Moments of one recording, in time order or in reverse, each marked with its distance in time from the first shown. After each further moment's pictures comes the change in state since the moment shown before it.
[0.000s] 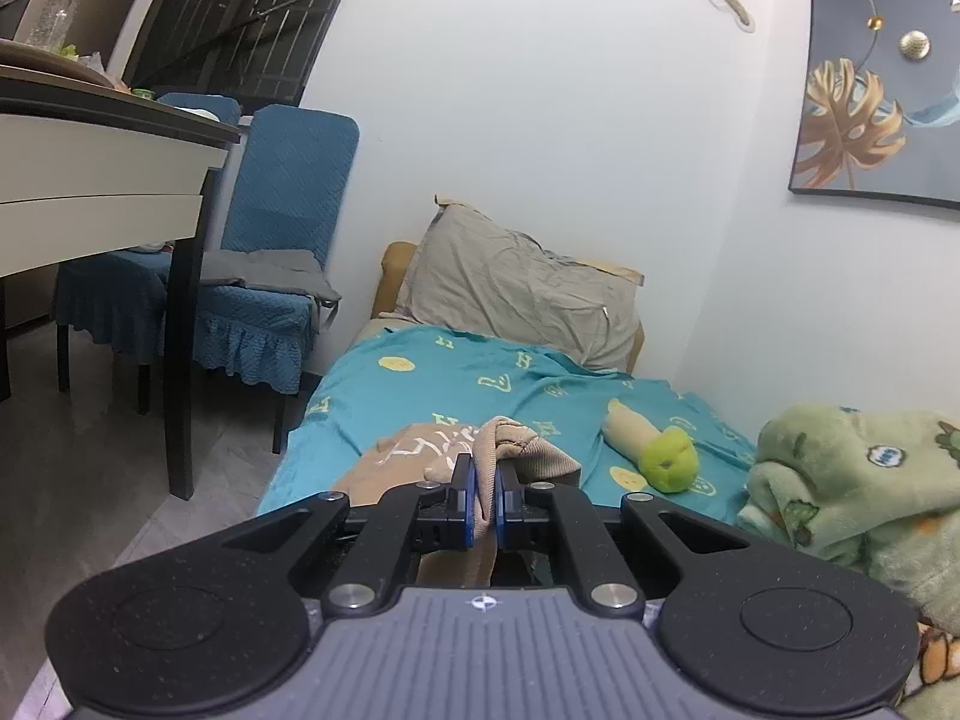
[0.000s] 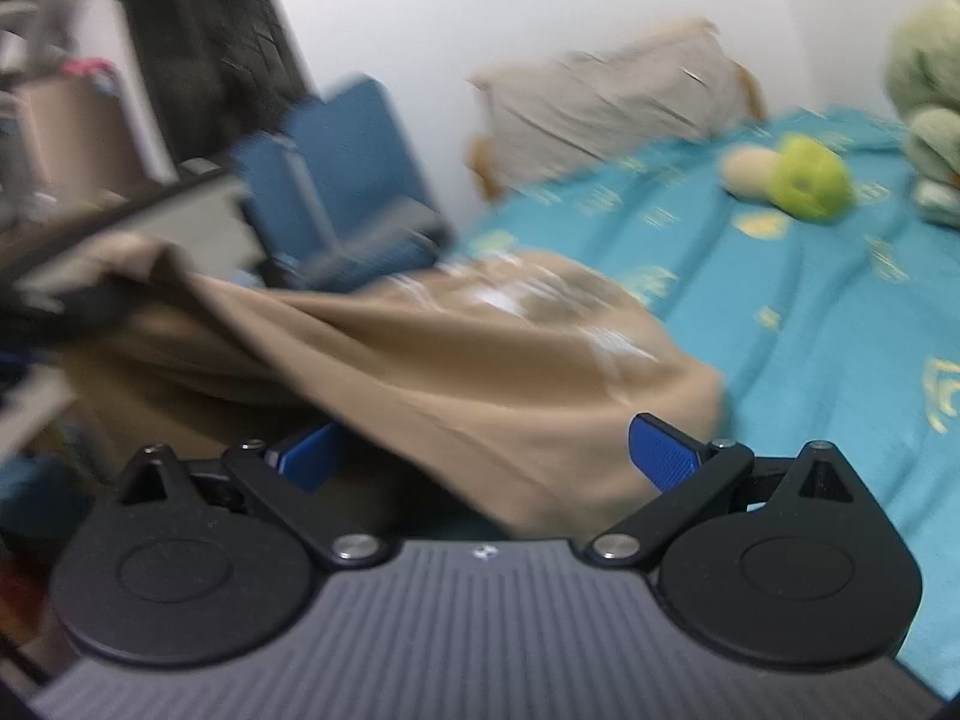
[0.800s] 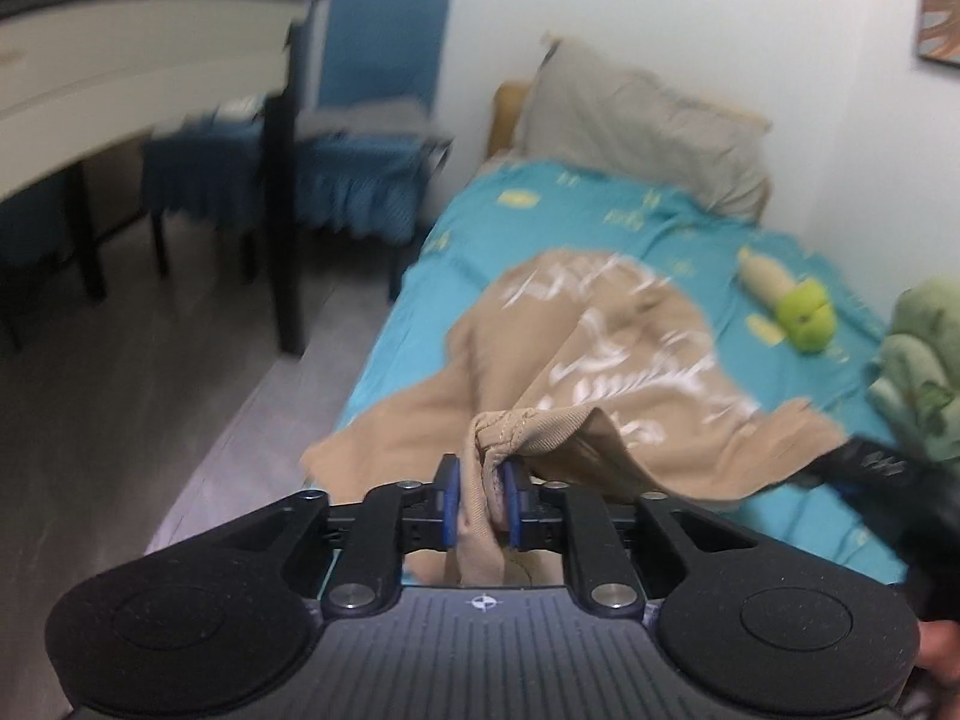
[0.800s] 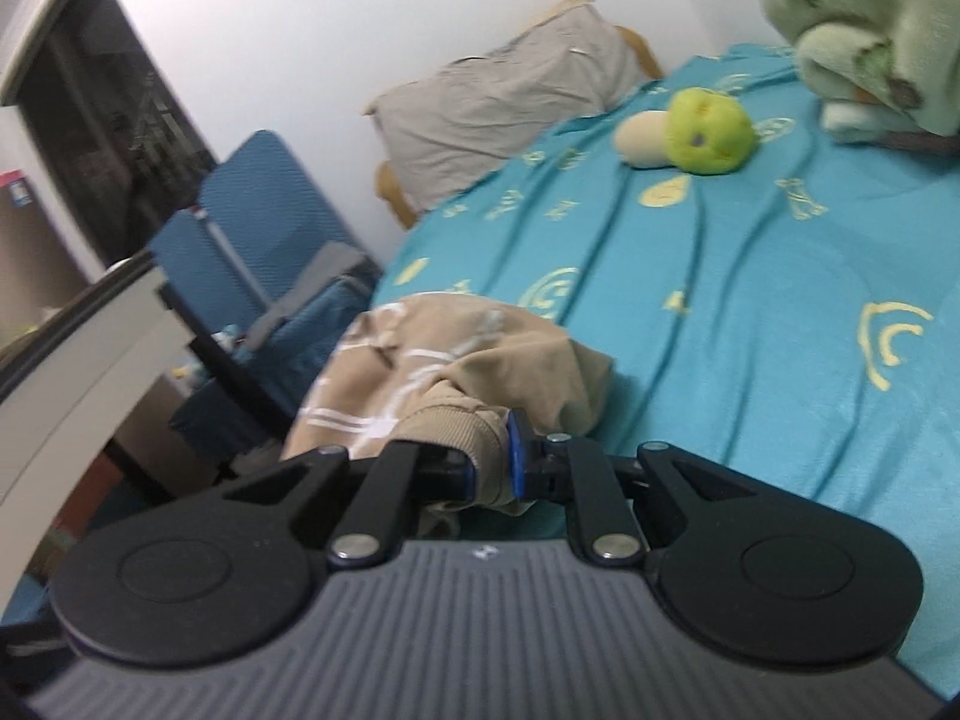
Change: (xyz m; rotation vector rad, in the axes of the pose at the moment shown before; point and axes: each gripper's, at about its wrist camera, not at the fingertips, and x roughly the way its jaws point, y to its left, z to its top) left arm 0.050 0.039 -0.034 0.013 0.373 0.263; right arm -0.002 -0.040 0.021 0.197 -0.047 0.009
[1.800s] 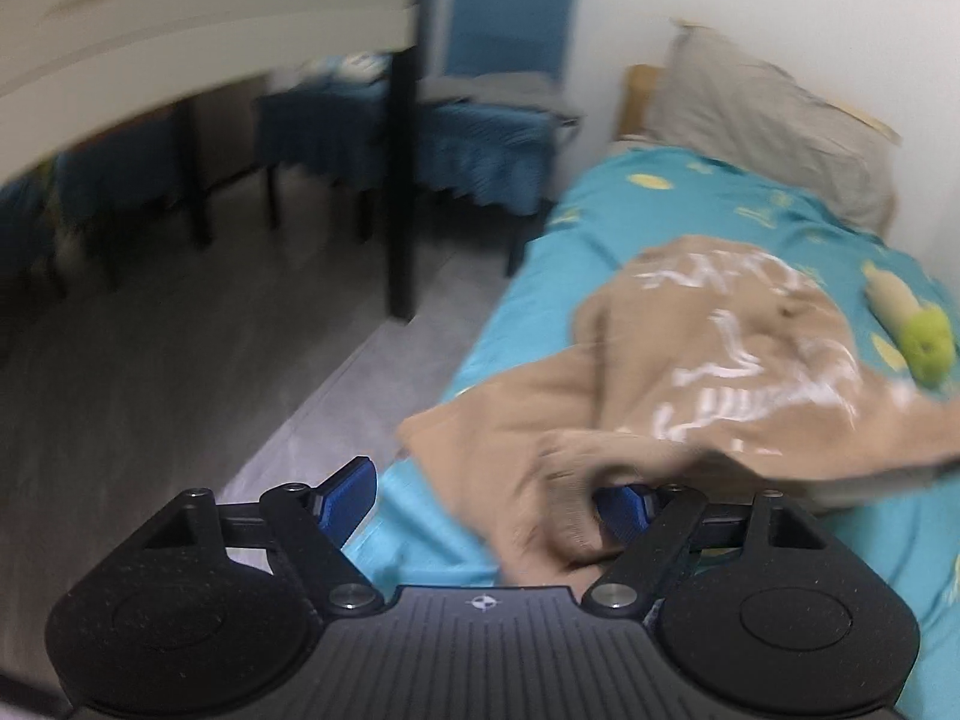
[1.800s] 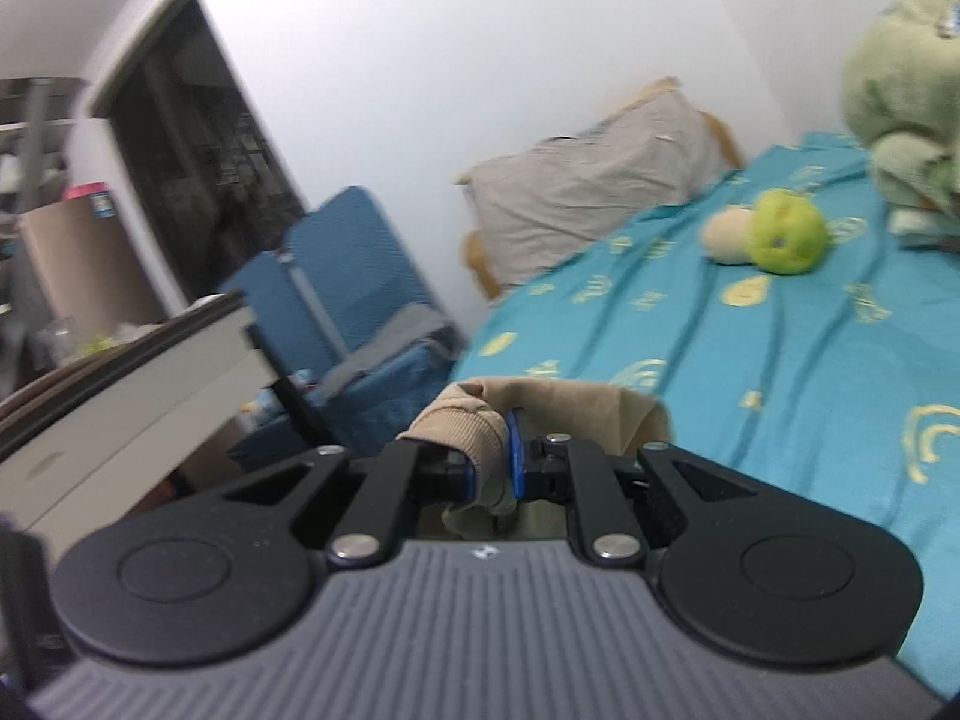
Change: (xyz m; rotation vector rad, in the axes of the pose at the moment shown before) left arm 0.014 0.015 0.005 -0.157 0.039 0.206; right arm -0.032 0.026 0.011 -0.068 -0.151 0.074
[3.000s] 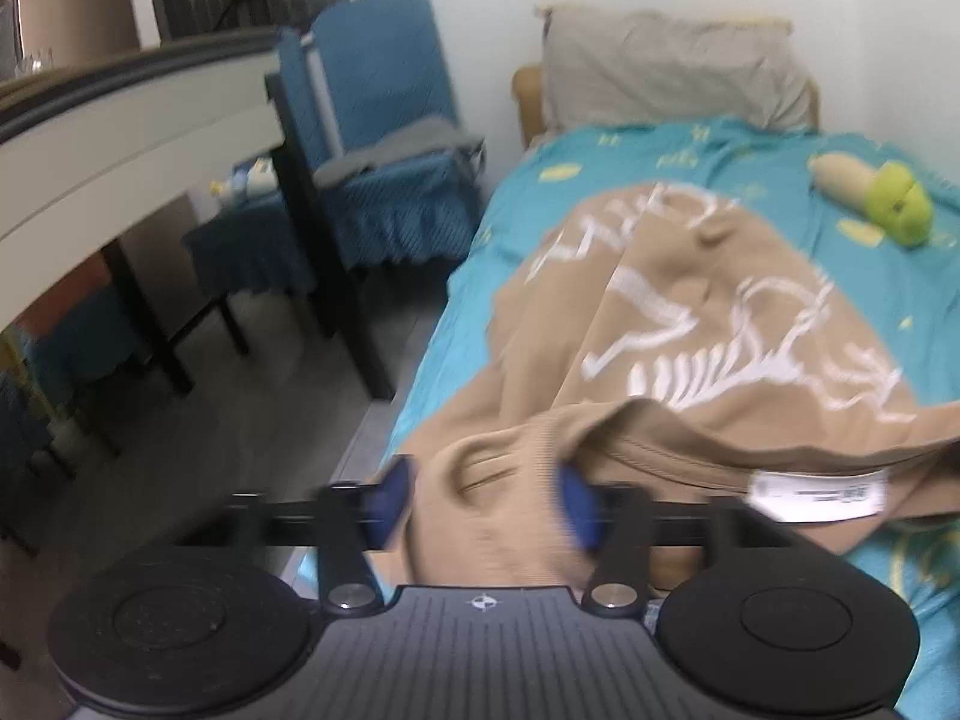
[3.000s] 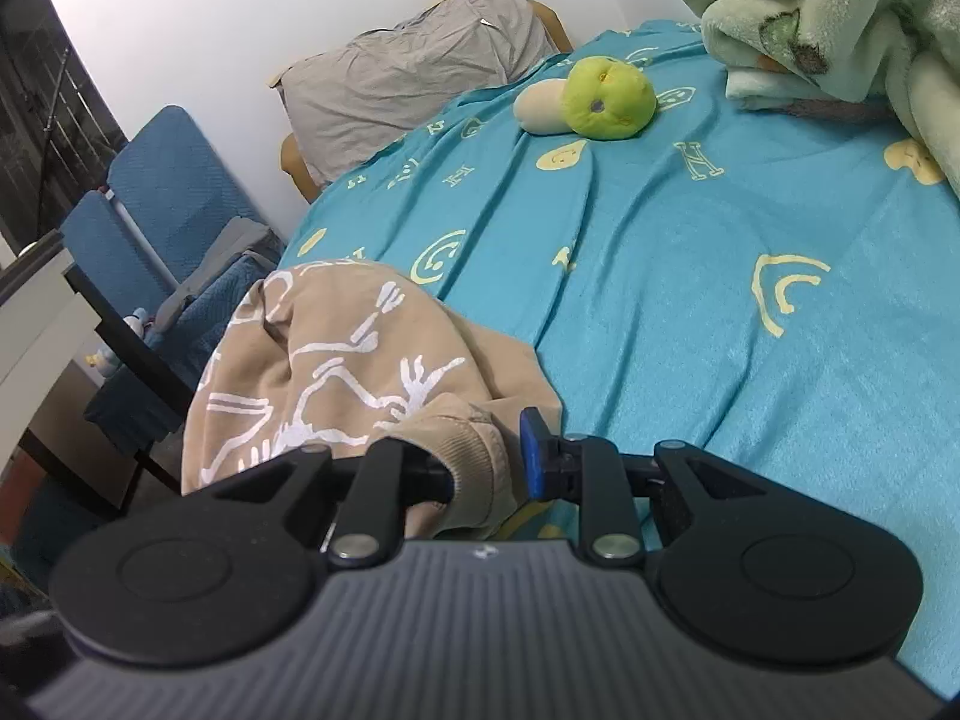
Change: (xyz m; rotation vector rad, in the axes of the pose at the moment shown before) left arm 0.021 -0.077 -0.017 0.387 -0.170 0.014; right arm 0.025 -0.047 -0.035 0.094 0.212 -0.301
